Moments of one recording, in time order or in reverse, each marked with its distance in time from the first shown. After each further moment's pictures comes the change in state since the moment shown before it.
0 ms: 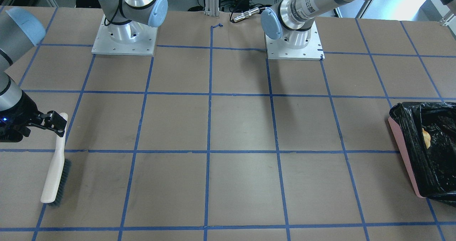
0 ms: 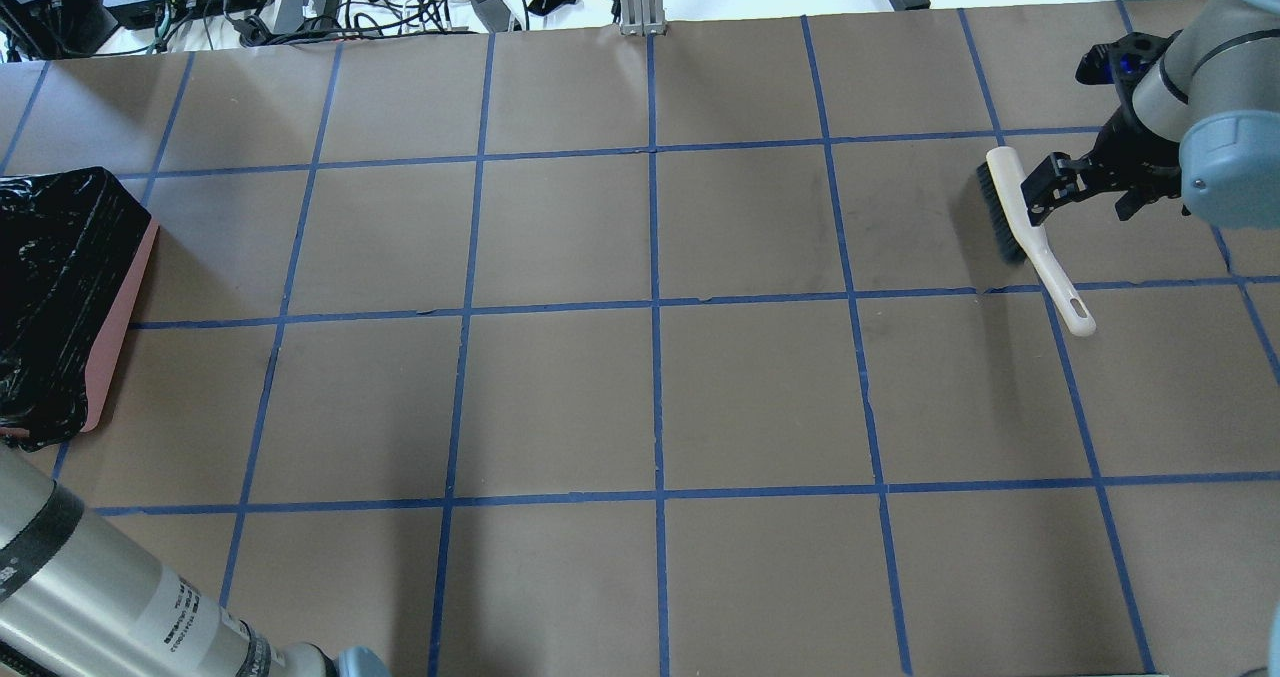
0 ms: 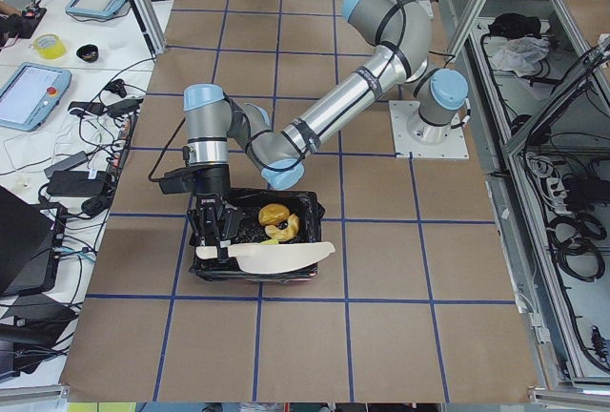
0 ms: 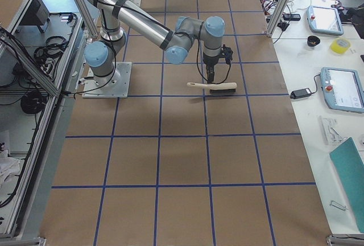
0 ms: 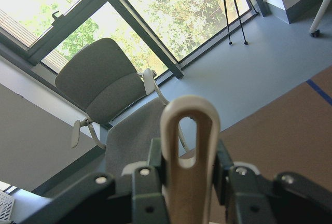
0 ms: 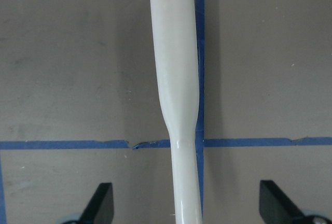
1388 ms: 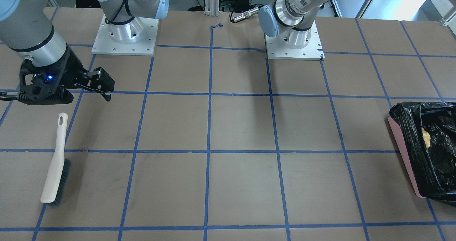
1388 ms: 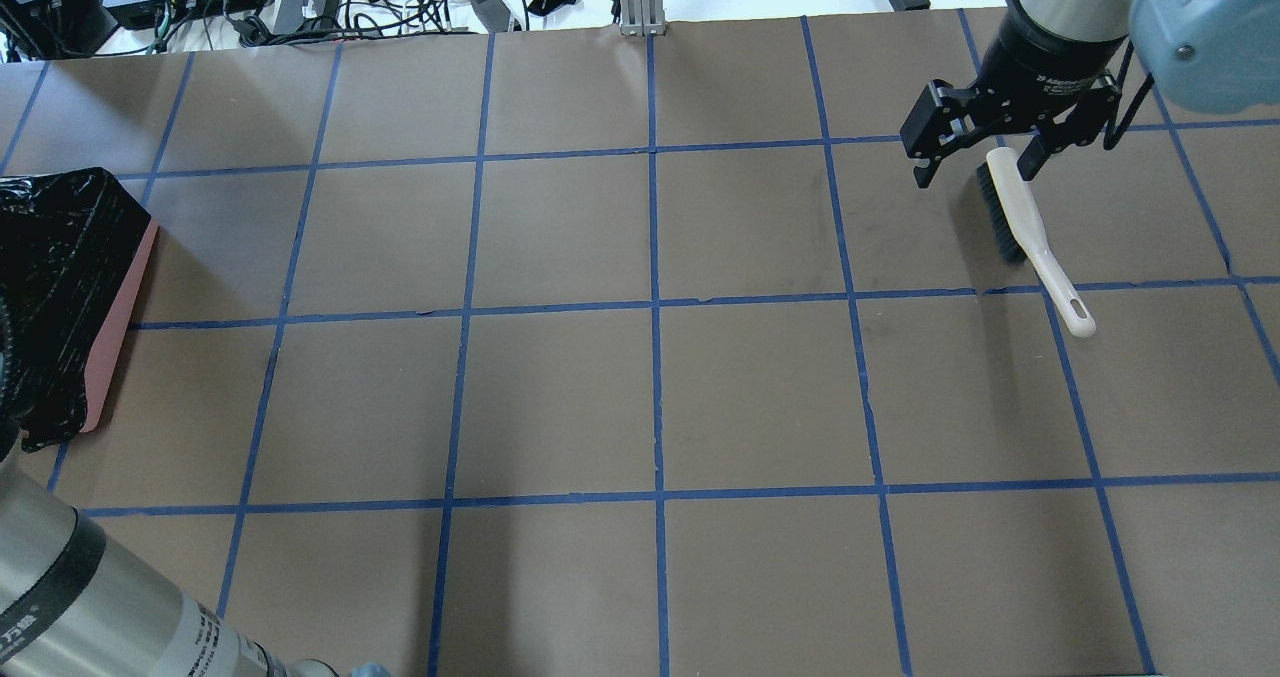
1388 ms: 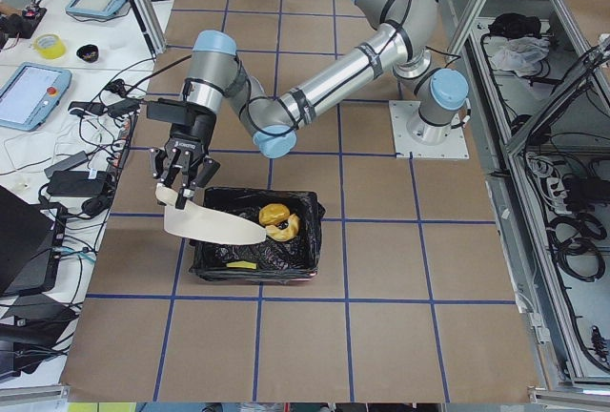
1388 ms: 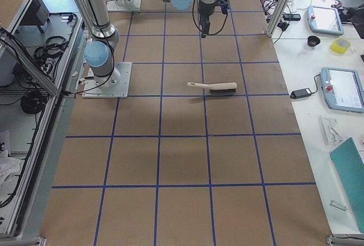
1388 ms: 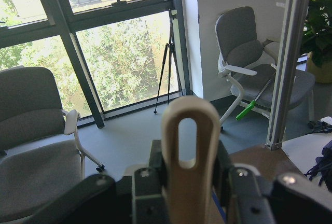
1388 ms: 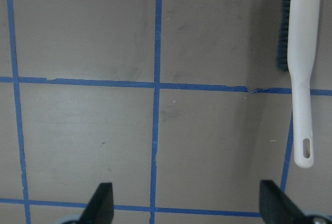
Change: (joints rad) left arm -0.090 0.114 0.024 0.084 -0.150 -0.213; right arm 0.258 -0.100 -0.229 0.431 0.040 0.242
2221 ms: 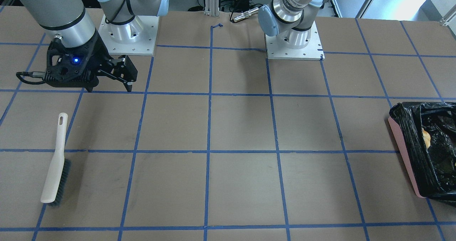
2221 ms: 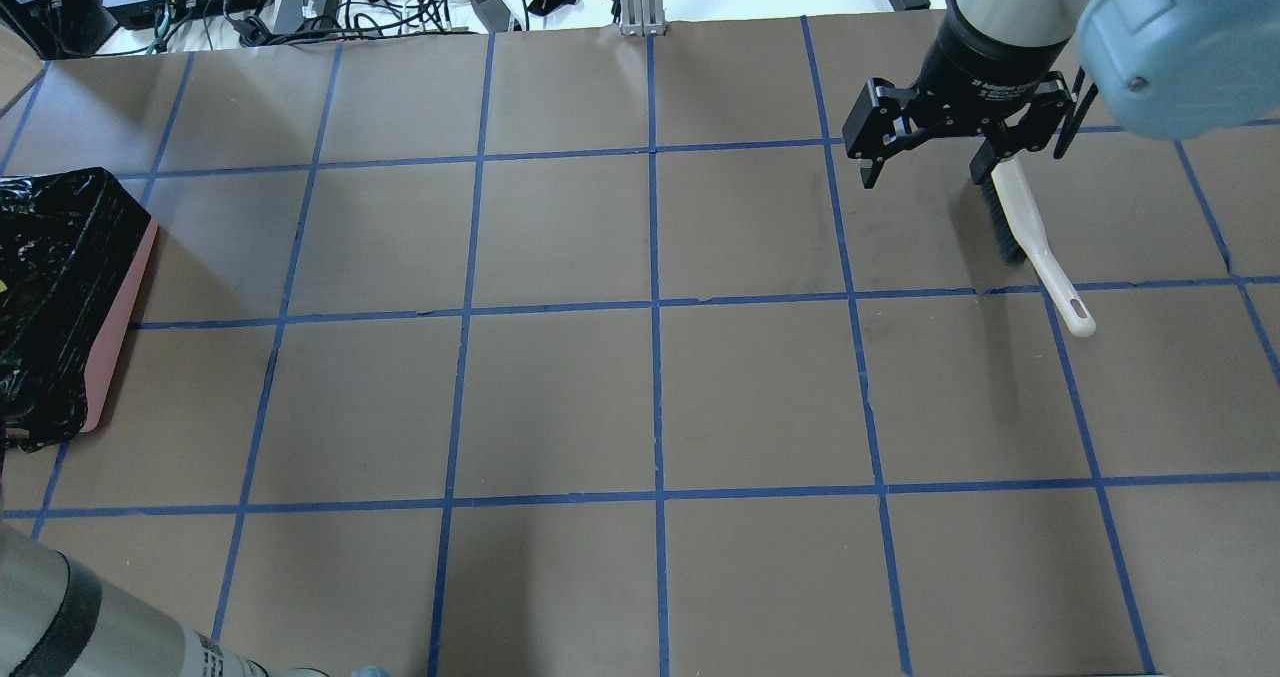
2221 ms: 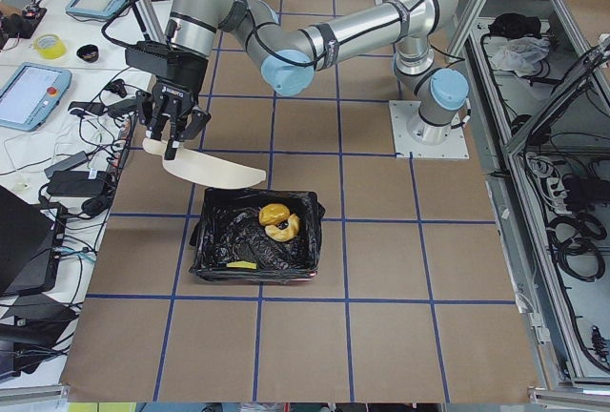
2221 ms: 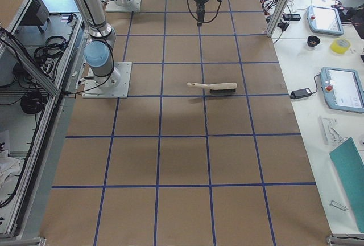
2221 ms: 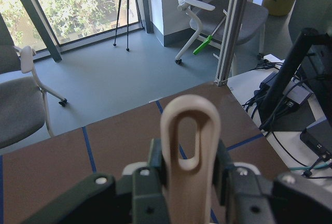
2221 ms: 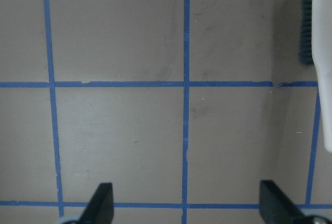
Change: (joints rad) left arm -0.015 0.123 0.134 -0.591 -0.278 -0.283; right arm 0.103 -0.032 -0.003 -0.008 -0.005 0.135
